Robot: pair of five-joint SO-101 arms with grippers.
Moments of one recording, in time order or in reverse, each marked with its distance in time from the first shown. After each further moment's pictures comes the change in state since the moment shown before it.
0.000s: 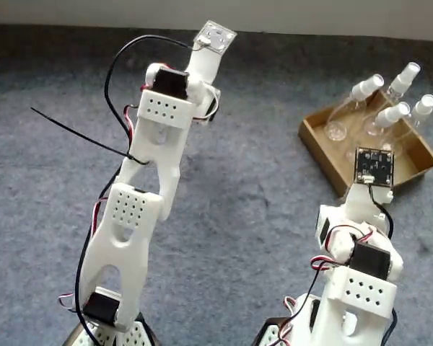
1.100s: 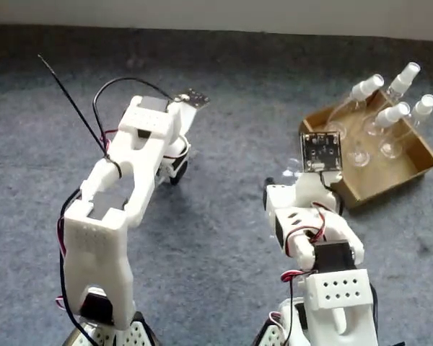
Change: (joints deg) left arm -5.9 -27.7 75.6 -19.7 -8.5; right arm -26.2 0.0 0.0 -12.7 -14.2
